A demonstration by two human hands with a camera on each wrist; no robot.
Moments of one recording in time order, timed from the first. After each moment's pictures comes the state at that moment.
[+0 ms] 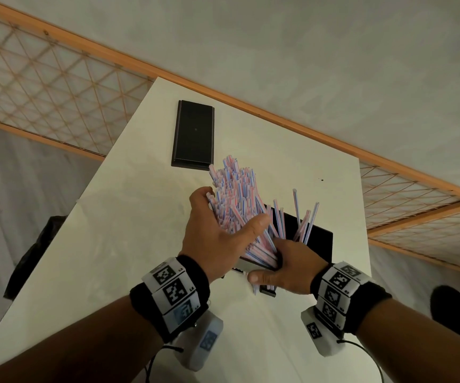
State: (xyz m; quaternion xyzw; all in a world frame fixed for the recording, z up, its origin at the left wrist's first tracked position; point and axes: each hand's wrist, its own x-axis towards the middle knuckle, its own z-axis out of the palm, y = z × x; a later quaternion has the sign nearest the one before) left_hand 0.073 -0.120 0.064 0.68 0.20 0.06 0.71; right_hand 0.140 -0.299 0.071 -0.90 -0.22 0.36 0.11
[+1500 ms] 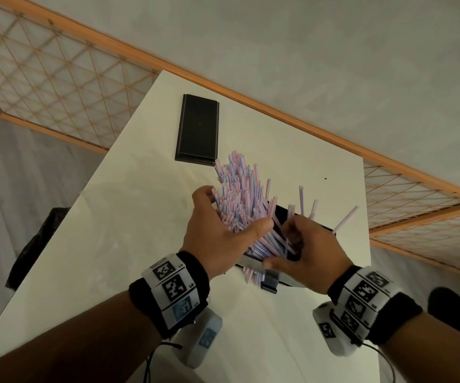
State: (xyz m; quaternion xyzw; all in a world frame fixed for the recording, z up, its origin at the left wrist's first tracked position) left_hand 0.069 -0.118 0.057 0.69 0.22 0.02 0.69; right_hand 0.141 -0.318 0.079 -0.94 -0.24 0.17 0.17
